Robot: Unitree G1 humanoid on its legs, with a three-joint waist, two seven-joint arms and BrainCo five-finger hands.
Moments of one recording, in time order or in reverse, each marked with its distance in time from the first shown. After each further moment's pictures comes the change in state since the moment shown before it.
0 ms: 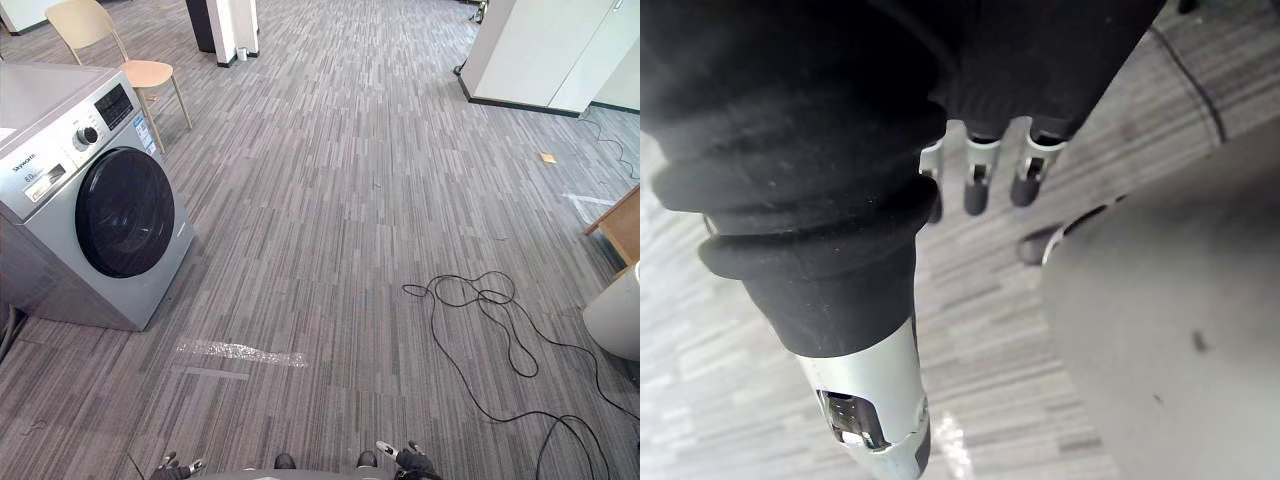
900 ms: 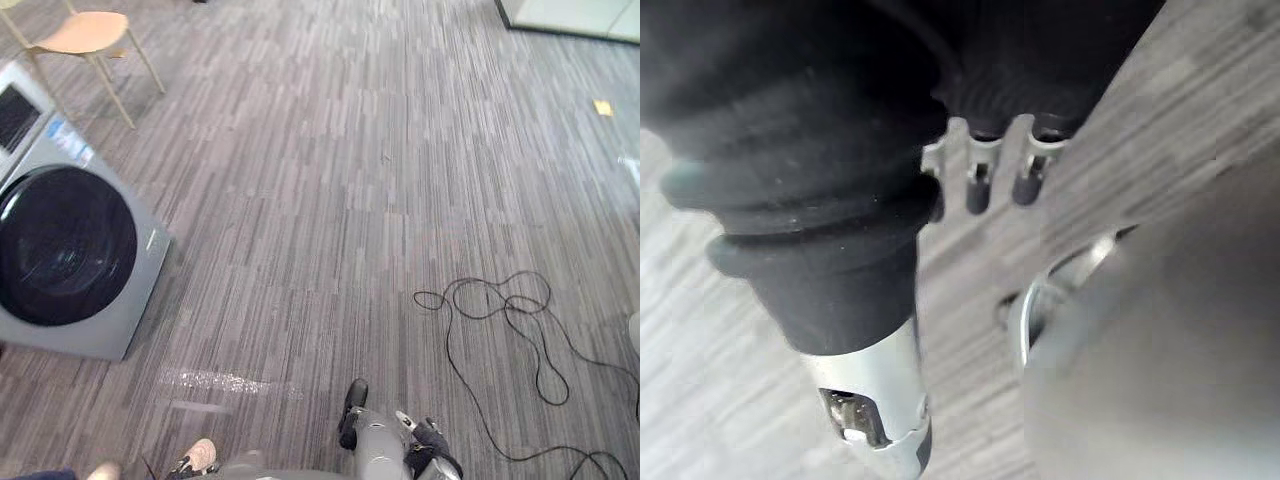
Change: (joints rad) left arm -0.018 -0.044 -0.032 0.023 -0.037 0.003 -0.010; right arm -0.052 -0.050 -0.054 0.015 0.210 -0.014 0.001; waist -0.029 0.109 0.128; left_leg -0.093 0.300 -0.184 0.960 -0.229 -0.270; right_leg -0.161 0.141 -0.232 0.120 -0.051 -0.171
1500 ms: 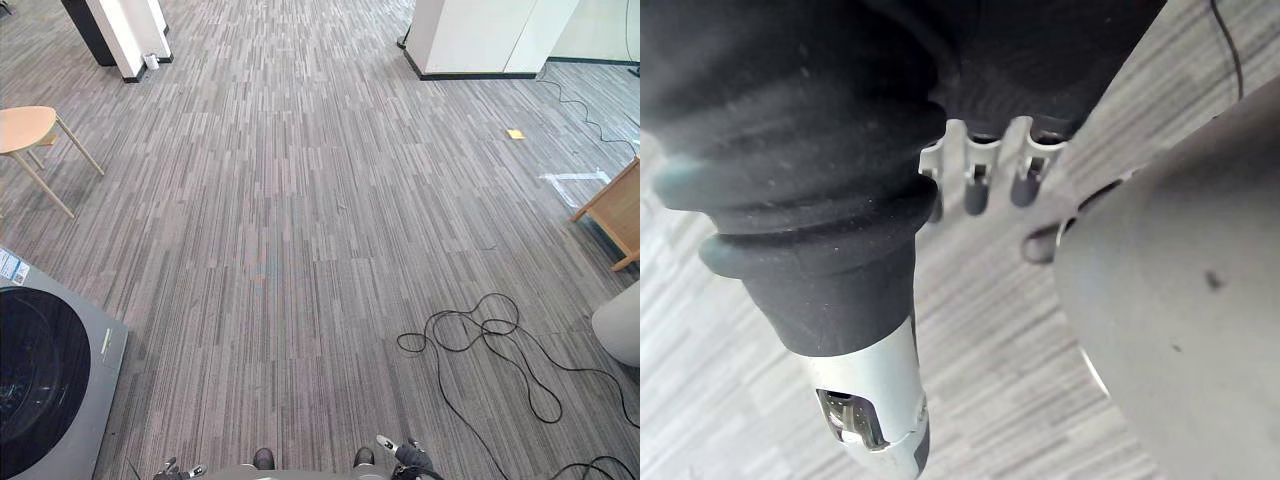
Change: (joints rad) left arm 0.004 0.067 -0.052 0.012 -0.040 -0.025 0.012; right arm 0.040 0.052 0.078 0.002 -0.129 0.006 -0.003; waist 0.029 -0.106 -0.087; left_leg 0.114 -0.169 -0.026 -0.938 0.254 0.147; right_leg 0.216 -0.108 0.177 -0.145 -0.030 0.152
